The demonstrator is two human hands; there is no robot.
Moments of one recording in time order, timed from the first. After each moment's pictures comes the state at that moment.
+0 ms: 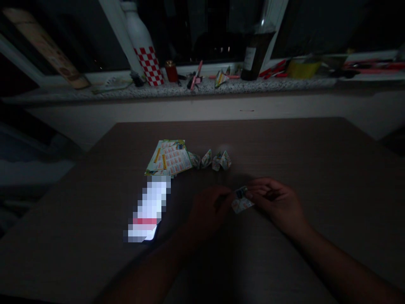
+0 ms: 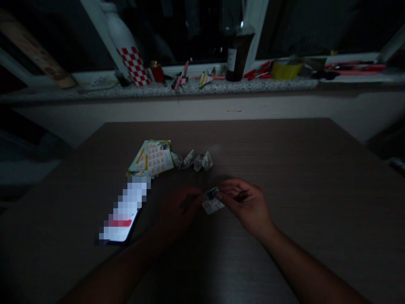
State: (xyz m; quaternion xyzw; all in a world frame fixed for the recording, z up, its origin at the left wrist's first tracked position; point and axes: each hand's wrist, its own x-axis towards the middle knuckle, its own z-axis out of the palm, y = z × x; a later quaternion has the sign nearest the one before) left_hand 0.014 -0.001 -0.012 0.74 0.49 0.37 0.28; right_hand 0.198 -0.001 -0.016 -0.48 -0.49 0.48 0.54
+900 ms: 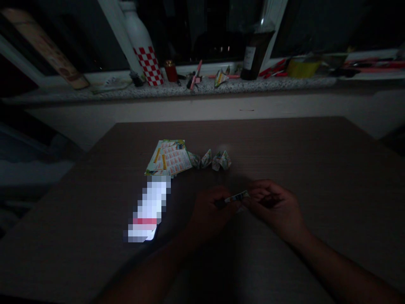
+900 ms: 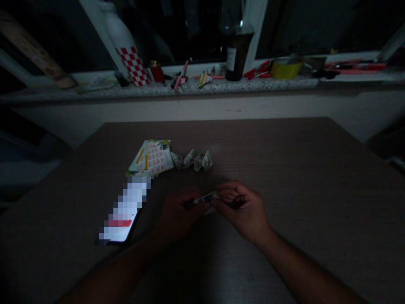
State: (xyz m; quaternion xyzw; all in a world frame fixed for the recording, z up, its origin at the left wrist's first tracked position) left_hand 0.020 -0.001 -0.008 0.66 0.44 0.39 0.46; right_hand 0.191 -0.012 -0.014 -0.45 -0.52 0.46 0.55
